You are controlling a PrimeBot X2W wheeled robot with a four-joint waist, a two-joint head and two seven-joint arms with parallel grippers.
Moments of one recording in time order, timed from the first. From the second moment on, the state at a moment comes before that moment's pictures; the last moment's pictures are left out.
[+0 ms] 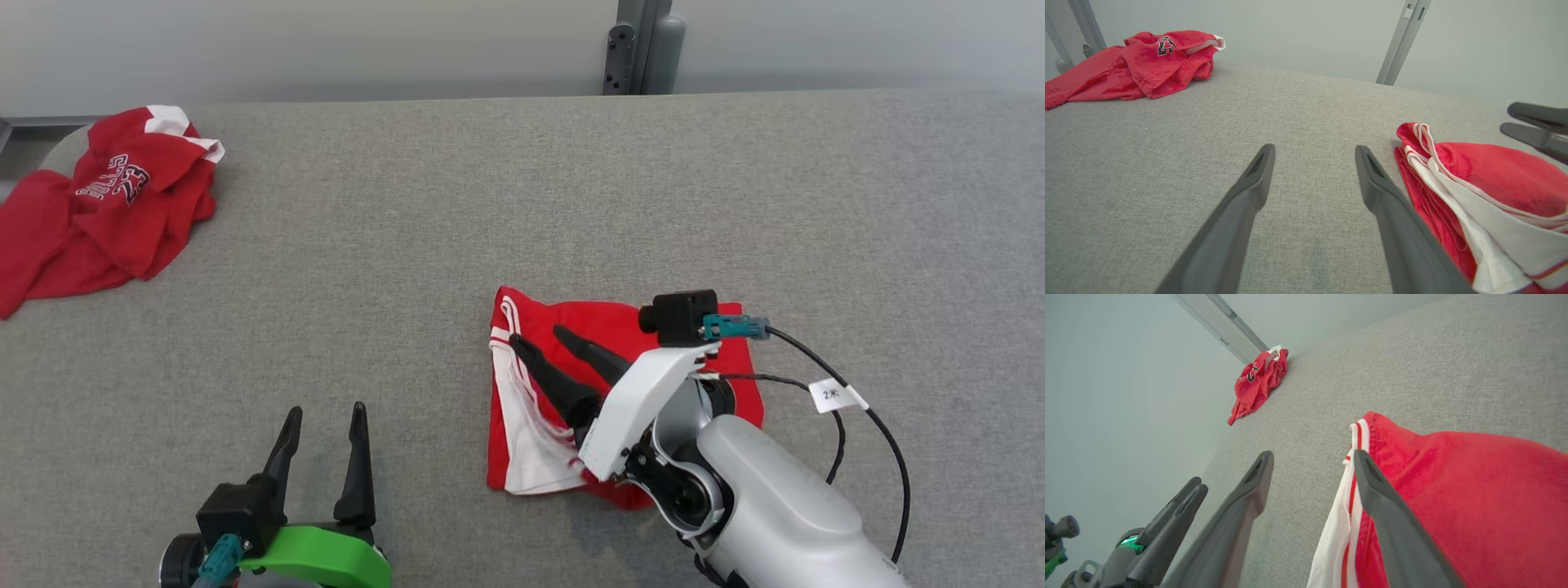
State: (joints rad) left arm -0.02 0.17 -0.33 0.18 -0.44 0.11 -0.26; right arm -0.49 -0.05 0.62 0.44 0.87 0.13 0.07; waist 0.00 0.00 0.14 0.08
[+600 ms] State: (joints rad) left arm -0.02 0.17 -0.34 0.17 -0.43 0.11 -0.26; right arm -0.41 -0.16 0.38 0.41 0.55 0.13 -0.20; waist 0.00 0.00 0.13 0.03
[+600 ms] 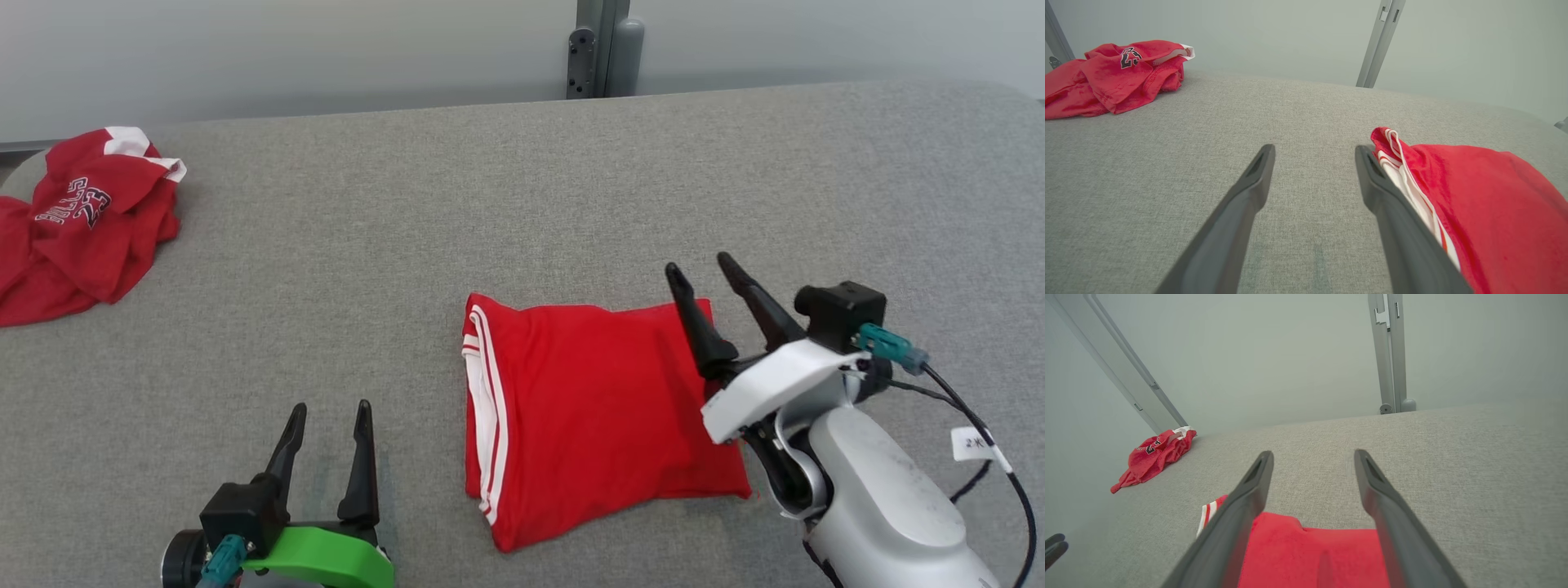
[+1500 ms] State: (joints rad) left arm 0.01 0.13 -0.24 0.13 -0.35 0.09 -0.26; right arm -0.09 -0.05 0.05 0.15 0.24 0.13 -0.26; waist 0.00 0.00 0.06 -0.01
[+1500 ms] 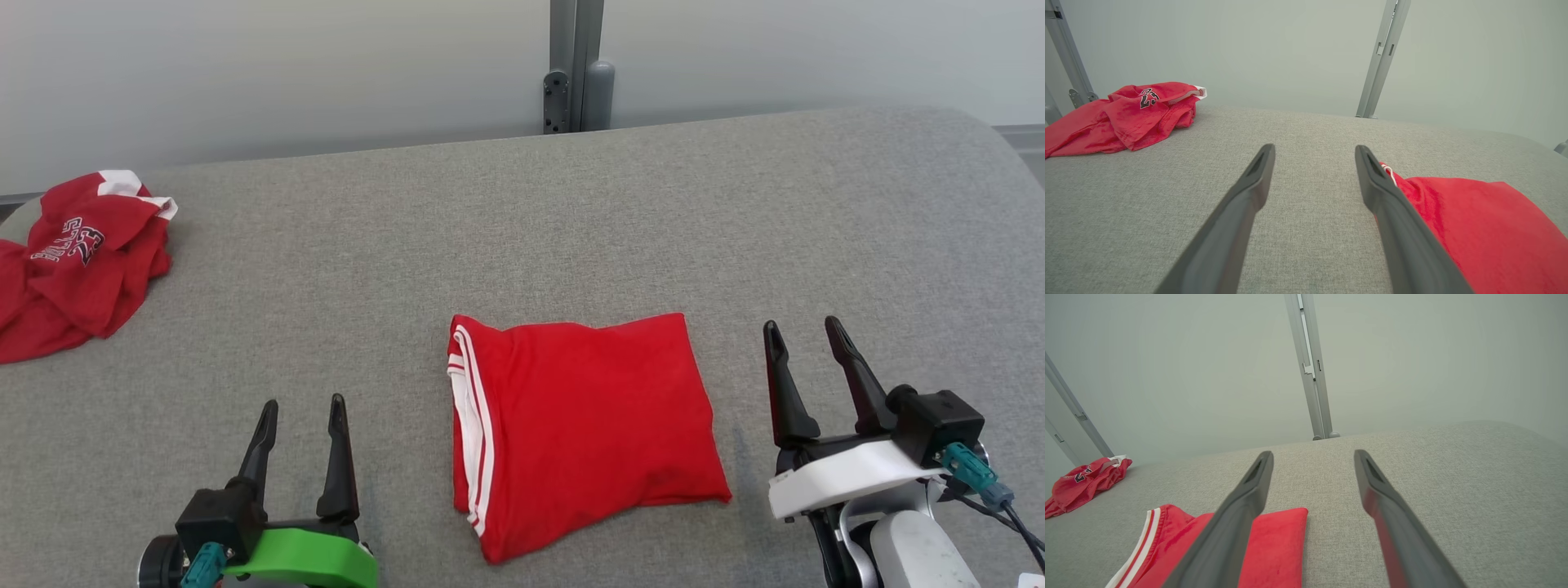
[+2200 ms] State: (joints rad) left arm 0.01 0.09 -0.20 0.15 -0.30 0.05 -0.26; right arm -0.13 -0.05 0.06 0.31 0.19 0.13 -0.08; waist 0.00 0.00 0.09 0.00
